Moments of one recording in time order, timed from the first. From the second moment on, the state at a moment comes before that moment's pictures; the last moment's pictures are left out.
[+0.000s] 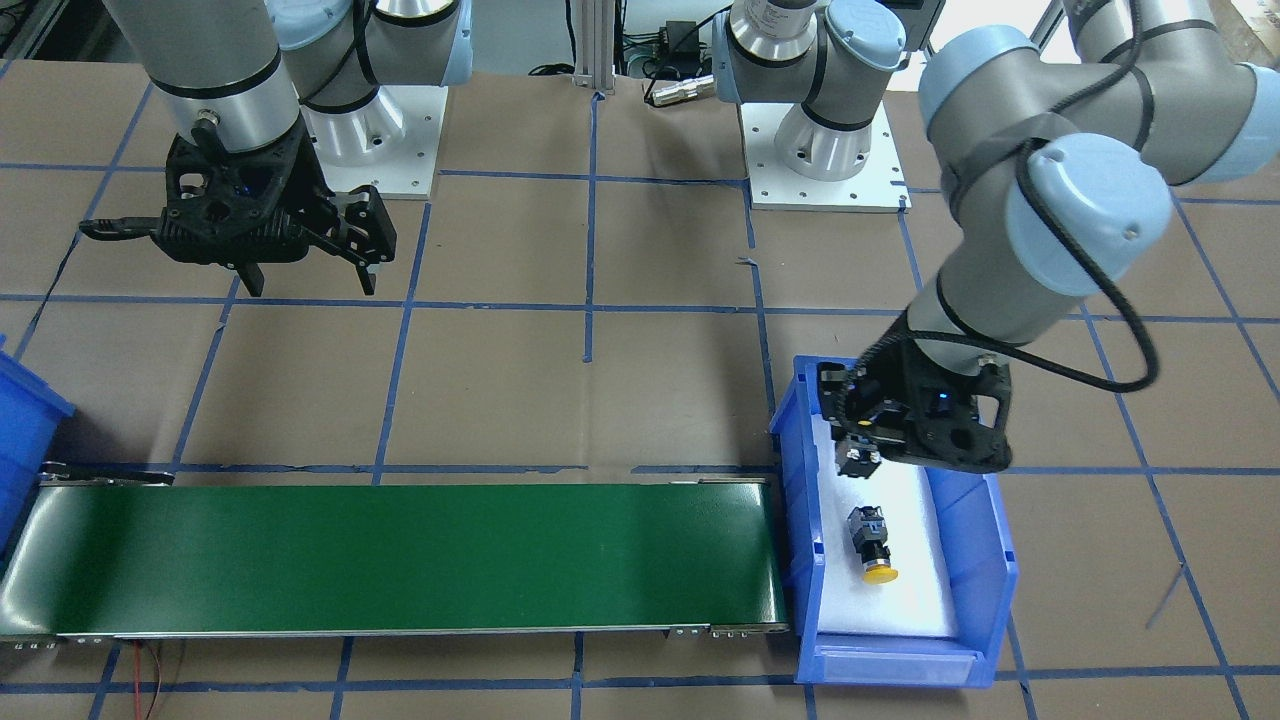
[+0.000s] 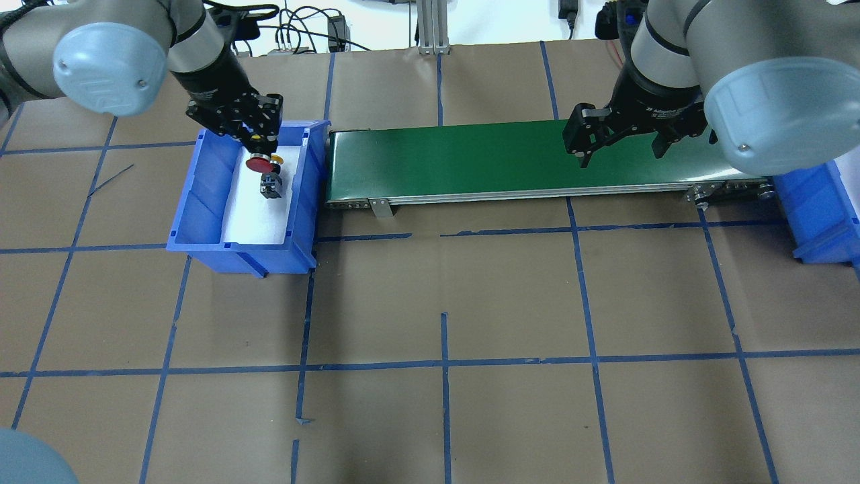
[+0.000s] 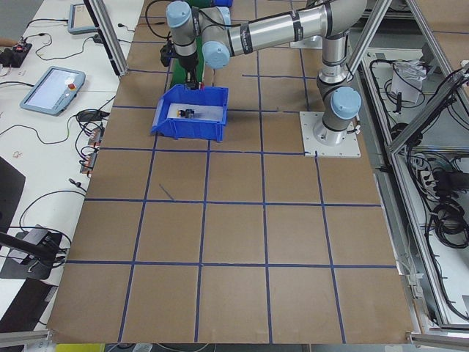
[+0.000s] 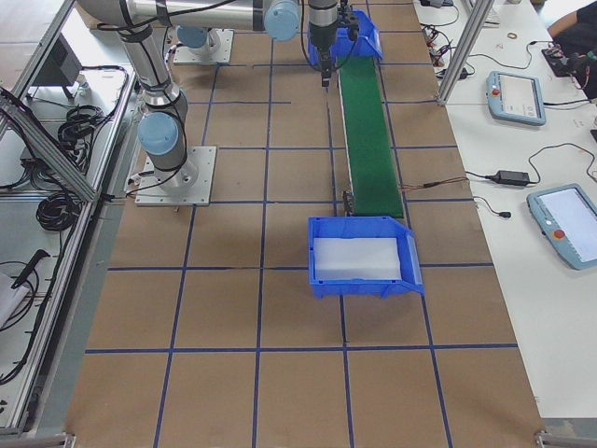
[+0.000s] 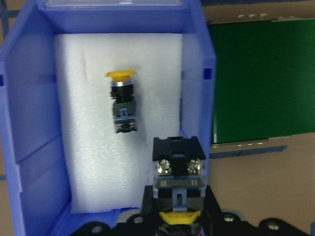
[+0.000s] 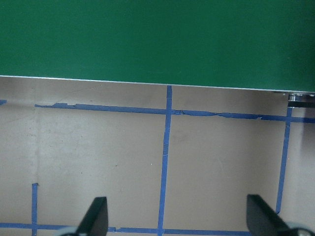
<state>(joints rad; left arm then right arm) -1.56 -1.86 -1.47 -1.40 1.51 0.17 1.61 -1.57 1.66 -1.74 -1.62 -0.03</state>
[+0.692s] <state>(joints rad) -1.68 -1.94 -1.51 -1.25 1.50 0.65 1.54 -1.57 1.66 -1.72 -1.62 -0.09</state>
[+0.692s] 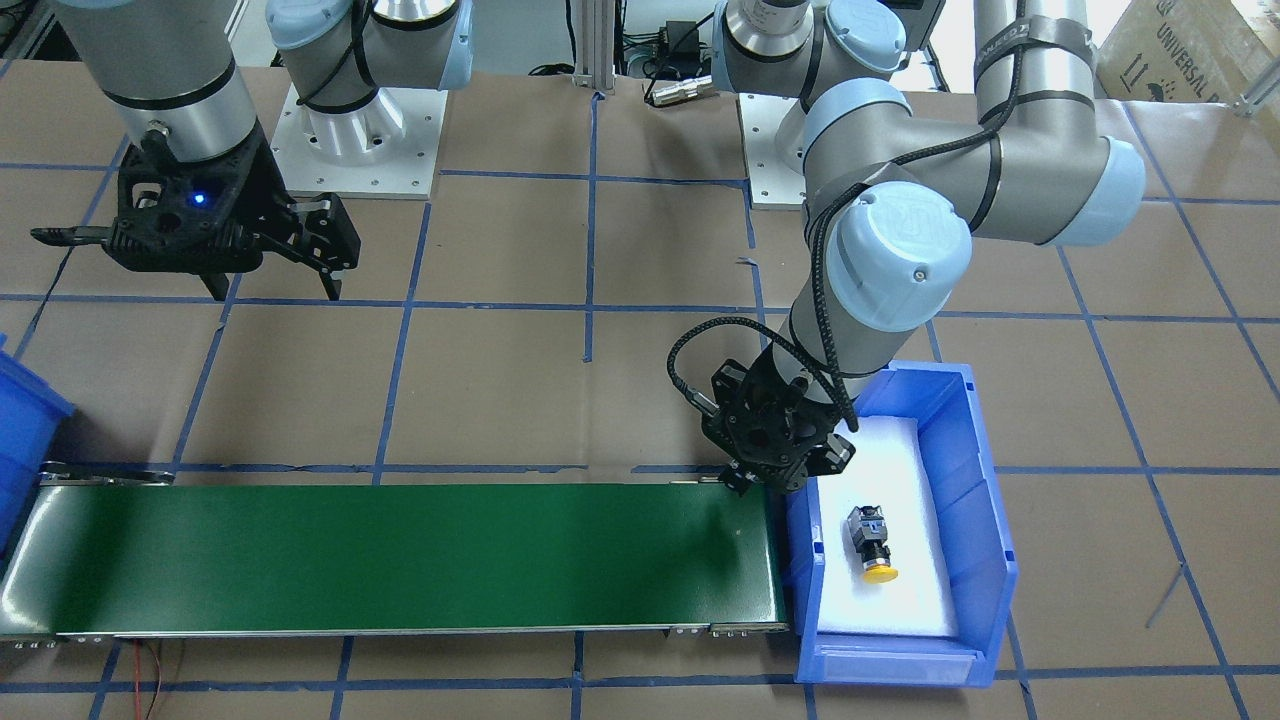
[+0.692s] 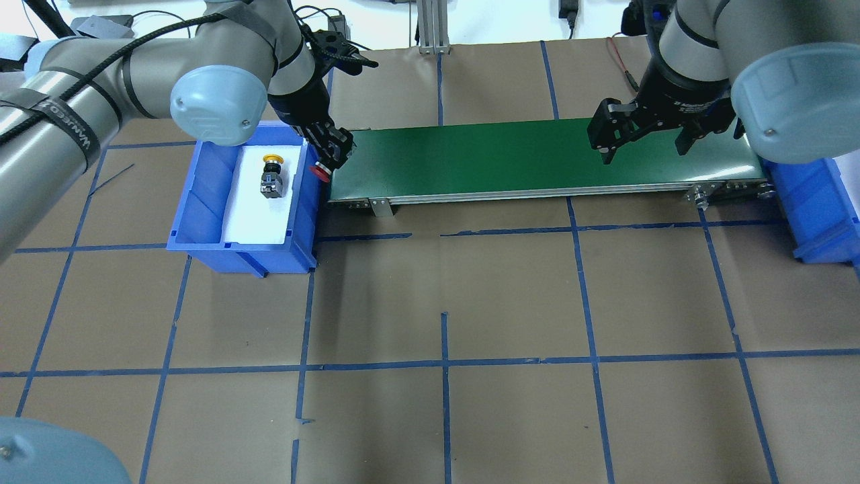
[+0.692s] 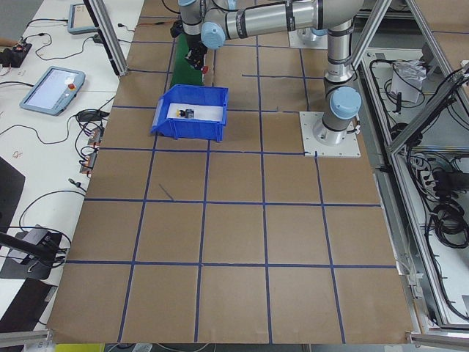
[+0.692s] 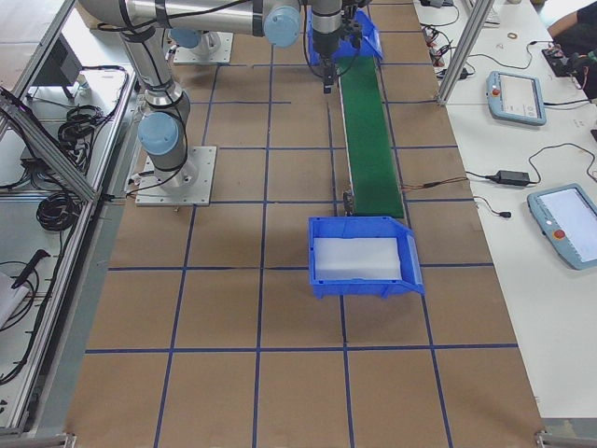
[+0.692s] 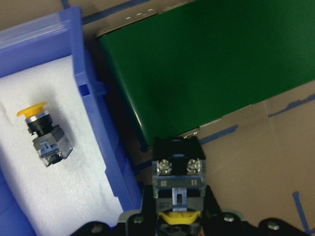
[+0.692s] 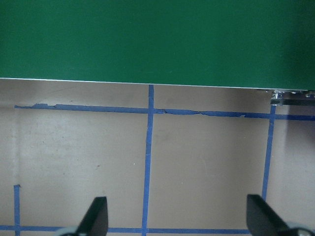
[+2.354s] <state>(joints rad) -1.72 -2.07 -1.55 -0.98 1.50 1.24 1.49 -1.58 1.66 -1.68 -1.62 -0.10</state>
